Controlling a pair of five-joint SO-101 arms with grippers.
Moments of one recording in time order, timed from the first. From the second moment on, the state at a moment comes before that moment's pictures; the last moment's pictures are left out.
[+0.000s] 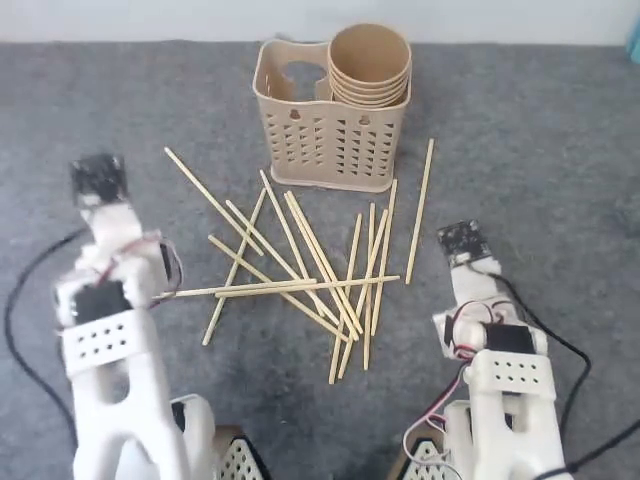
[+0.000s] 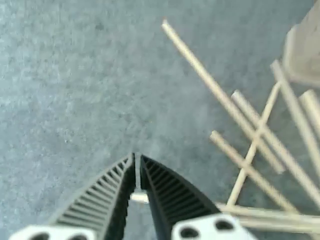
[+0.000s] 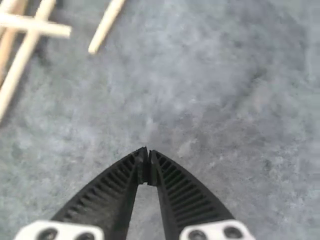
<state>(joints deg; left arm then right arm) -24.6 -45.5 60.2 51.5 -2.0 1.1 -54.2 78.2 51.2 20.9</state>
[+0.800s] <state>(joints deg) -25.1 -27.8 65.5 38.0 -3.6 -5.5 5.0 26.0 49.9 2.3</state>
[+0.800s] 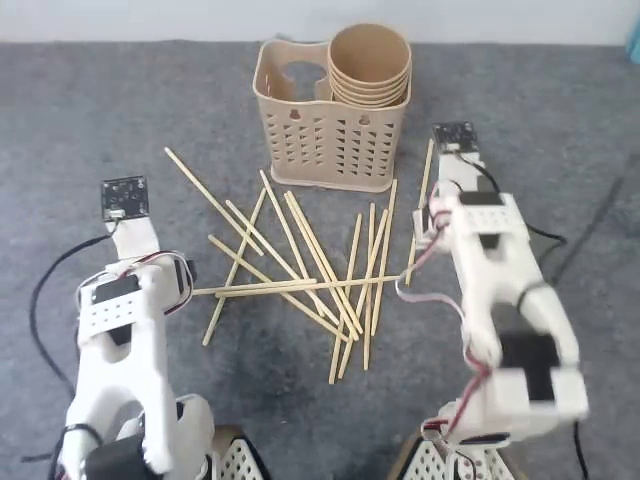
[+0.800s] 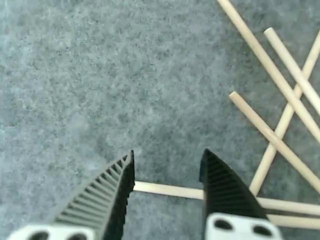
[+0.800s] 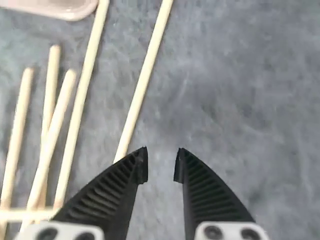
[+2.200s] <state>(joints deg) -25.1 -27.8 65.5 37.6 -3.6 -7.8 23.8 6.5 52.8 -1.5</state>
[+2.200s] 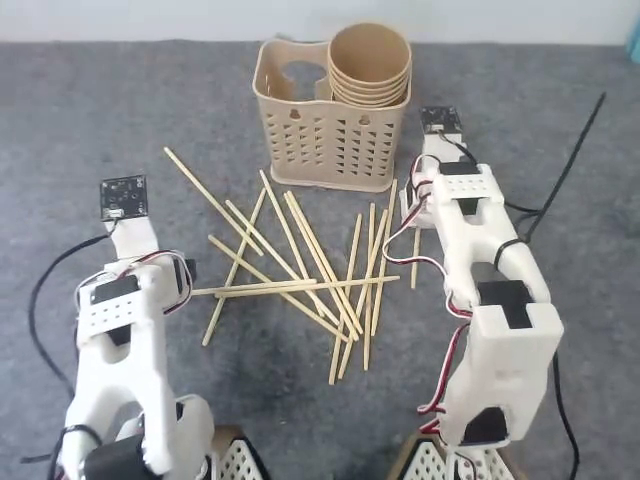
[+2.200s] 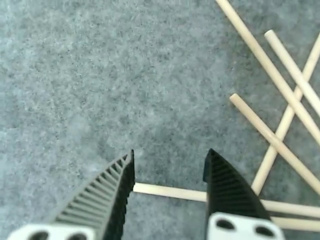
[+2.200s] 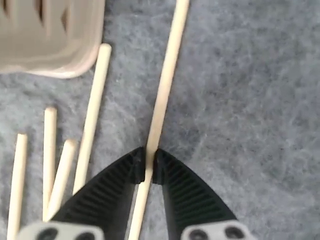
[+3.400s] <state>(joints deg) -24.0 -27.8 65.5 37.4 -3.6 8.2 -8.2 48.4 51.6 23.0</state>
